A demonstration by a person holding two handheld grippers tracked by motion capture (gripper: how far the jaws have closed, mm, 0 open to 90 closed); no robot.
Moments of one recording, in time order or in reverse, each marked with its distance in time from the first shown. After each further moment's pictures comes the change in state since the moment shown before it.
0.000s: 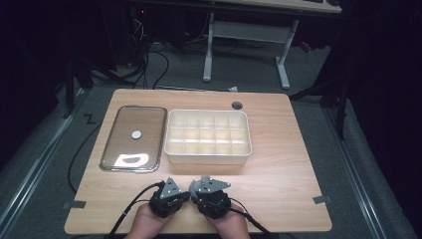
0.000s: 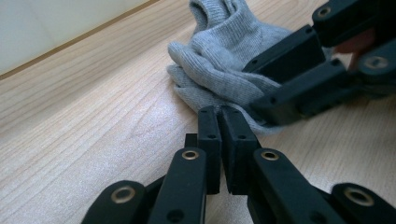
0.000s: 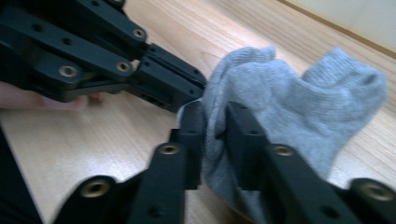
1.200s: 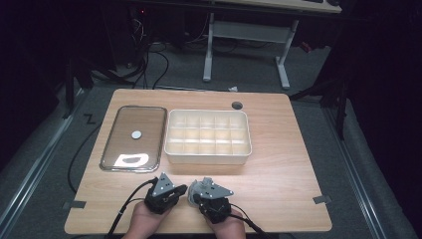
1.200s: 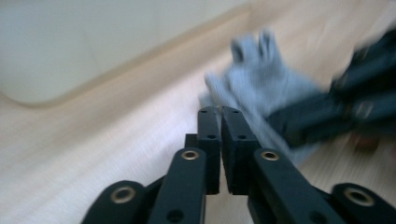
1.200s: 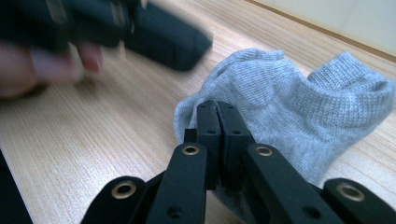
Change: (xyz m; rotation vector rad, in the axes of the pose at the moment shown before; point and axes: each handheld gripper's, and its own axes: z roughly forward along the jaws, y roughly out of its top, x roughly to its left) left arm 0.008 0.013 -0.023 -0.170 0.035 -0.067; right arm 0.006 -0.015 0.004 -0.086 -0.041 0.018
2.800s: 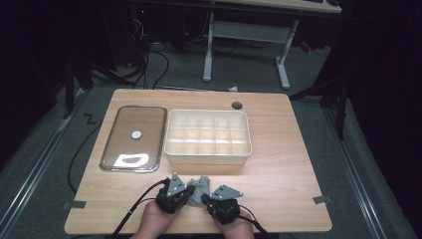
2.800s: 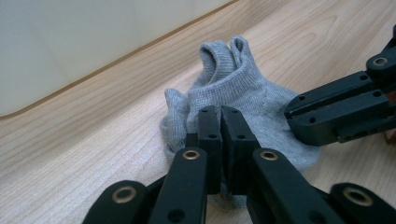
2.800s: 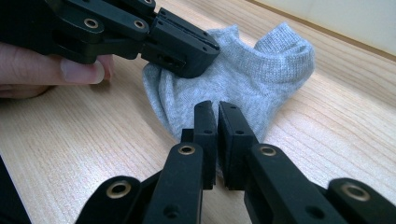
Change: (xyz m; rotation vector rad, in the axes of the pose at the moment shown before) left arm -0.014 -0.007 0.035 0.102 0.035 0.052; right arm -0.014 -0.011 -0.015 0.008 -0.018 0.003
